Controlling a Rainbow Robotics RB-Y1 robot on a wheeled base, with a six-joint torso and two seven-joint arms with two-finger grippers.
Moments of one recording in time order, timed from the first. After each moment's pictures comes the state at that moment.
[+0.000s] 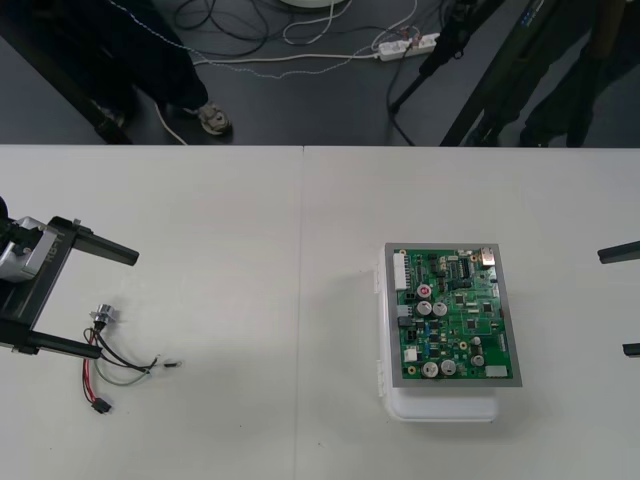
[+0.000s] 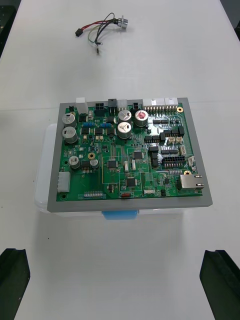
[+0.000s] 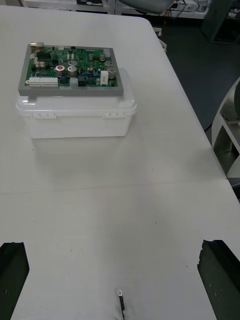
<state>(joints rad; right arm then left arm) 0.07 -1.02 -0.34 -1.82 1.24 -1.56 -0.06 -0.11 1.29 -0.10 -1.89 -0.95 -1.31 0.04</state>
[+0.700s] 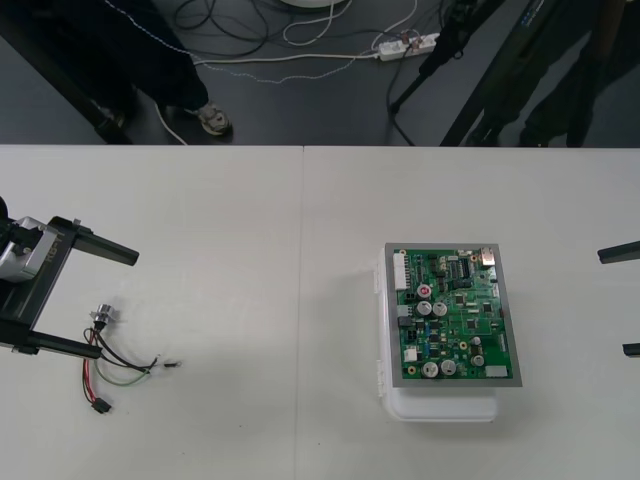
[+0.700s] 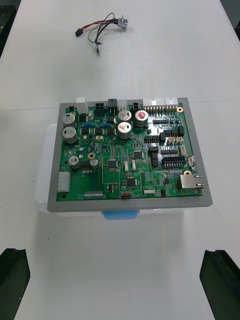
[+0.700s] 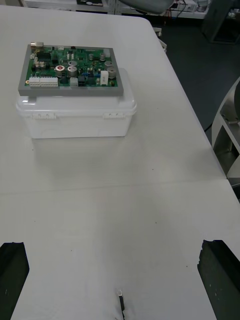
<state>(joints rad) 0.07 -1.02 -0.34 -1.82 1.24 -1.56 -0.06 -0.11 1.29 -0.10 -1.89 -0.95 -1.31 0.04</state>
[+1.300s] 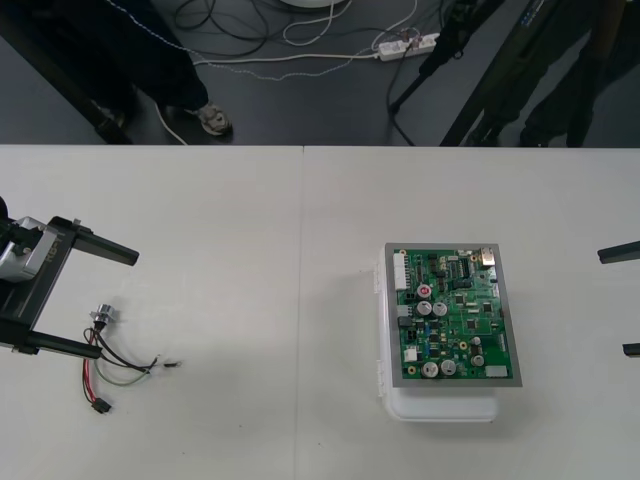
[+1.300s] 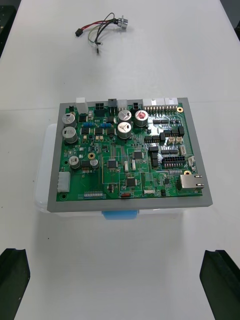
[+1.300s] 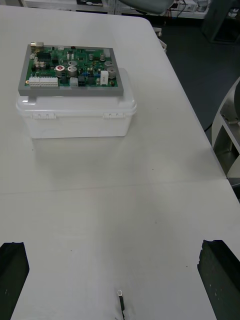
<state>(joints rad) 0.07 -1.02 -0.34 -1.82 1.24 -1.56 -0.06 -0.11 1.29 -0.10 -1.89 -0.95 -1.31 0.04</state>
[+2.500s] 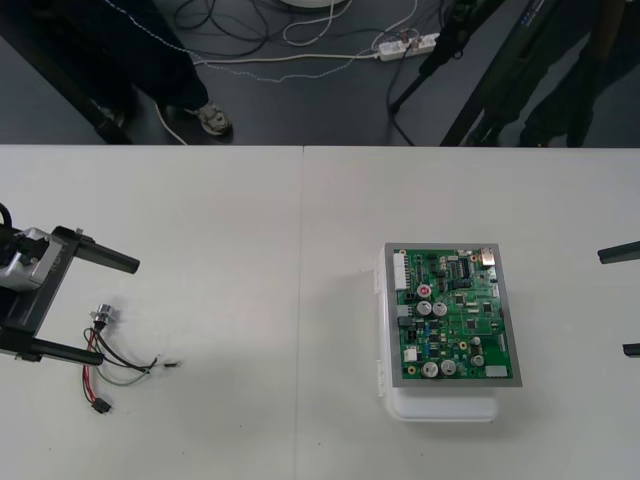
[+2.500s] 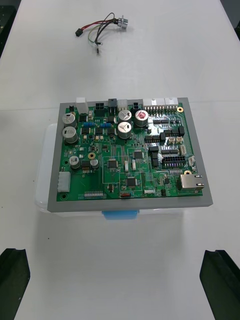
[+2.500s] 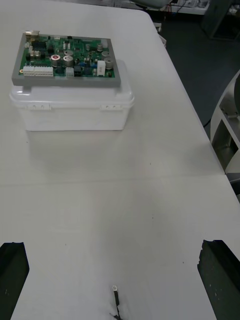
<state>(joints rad) 0.07 -1.02 -0.34 -1.82 1.24 -1.56 -0.06 -0.09 1.27 -0.10 -1.88 -0.99 -1.31 0.04</state>
